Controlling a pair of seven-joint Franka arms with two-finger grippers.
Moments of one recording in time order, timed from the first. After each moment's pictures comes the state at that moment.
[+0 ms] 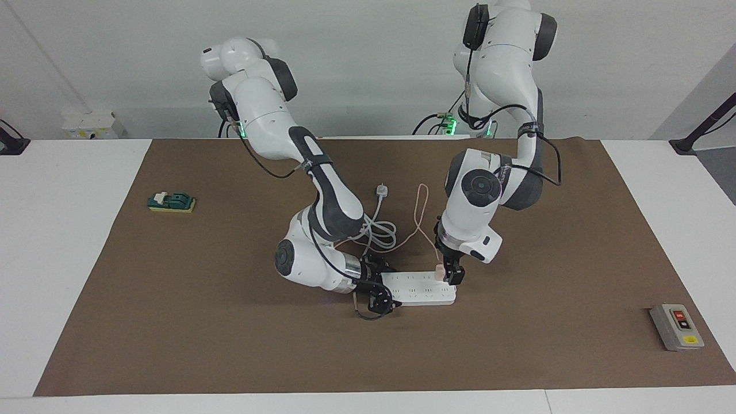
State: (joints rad) left arm -0.43 0.56 0.00 -1.49 0.00 2.02 -2.02; right arm 0.30 1.01 0.16 -1.06 0.77 2.16 1.46
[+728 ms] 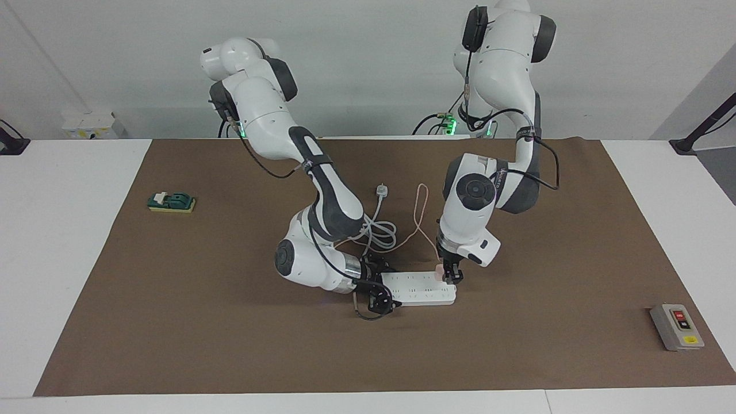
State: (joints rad) left arm -0.43 0.57 0.00 -1.49 0.01 2.04 -1.99; right arm 0.30 1.01 0.16 -1.06 0.77 2.16 1.46
